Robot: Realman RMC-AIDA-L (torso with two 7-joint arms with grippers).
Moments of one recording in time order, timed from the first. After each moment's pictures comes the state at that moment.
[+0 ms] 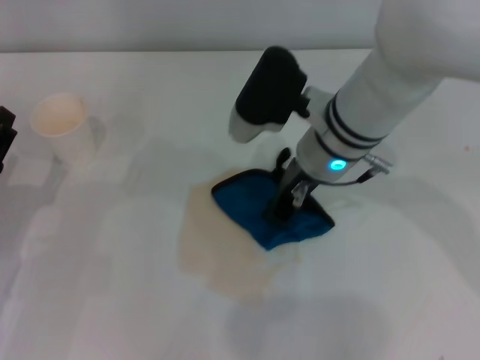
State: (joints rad) left arm -0.35 -2.09 0.90 -0.08 0.58 1.44 -0.70; right arm 1.01 2.03 -2.00 -0.69 -2.15 -1.04 2.54
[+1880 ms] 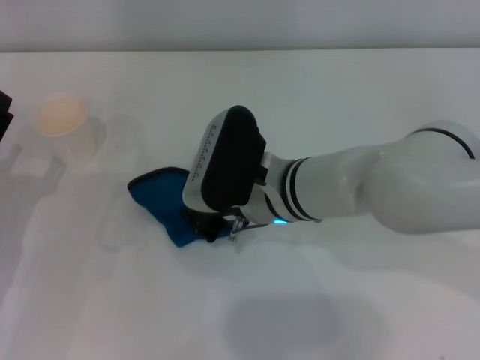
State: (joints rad) left arm -0.37 -2.08 0.90 -0.05 0.58 1.44 -0.72; right arm 0.86 2.03 -2.52 -0.84 -1.92 -0.30 2.52
